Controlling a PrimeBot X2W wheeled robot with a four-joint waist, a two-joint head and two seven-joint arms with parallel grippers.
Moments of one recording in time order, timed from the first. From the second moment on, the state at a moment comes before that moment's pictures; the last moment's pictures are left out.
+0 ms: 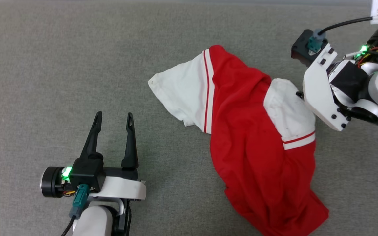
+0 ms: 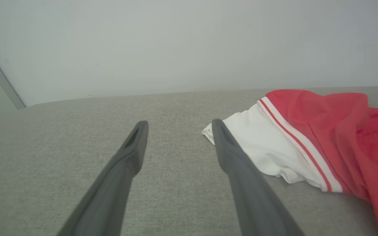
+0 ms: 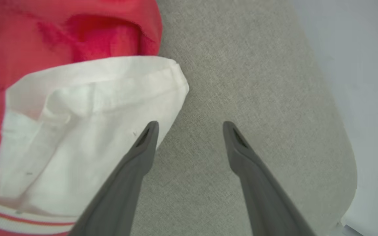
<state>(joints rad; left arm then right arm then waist) -0.15 0.05 -0.12 0.02 -0.05 0.07 -0.26 -1.17 -0.69 1.10 0.25 0.74 0.13 0.82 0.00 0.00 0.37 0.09</state>
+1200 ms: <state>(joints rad) -0.06 0.05 -0.09 0.04 -0.06 0.08 -0.26 -0.95 -0.91 1.21 0.32 0.92 0.13 0.34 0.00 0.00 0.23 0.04</state>
